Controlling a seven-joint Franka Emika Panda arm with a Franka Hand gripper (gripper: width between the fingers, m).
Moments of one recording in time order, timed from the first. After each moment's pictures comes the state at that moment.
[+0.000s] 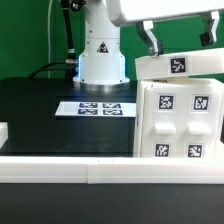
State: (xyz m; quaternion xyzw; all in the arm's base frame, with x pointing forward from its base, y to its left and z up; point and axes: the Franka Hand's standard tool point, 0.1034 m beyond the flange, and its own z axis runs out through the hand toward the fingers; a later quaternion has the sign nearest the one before) arm 0.598 0.081 0.175 -0.96 -0.25 -0.12 0.07
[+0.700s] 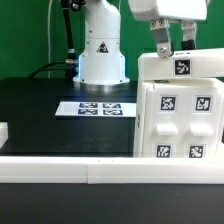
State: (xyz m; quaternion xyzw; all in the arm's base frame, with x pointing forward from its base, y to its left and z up) arm 0.599 0.073 0.171 -0.88 -0.46 -0.10 0.03
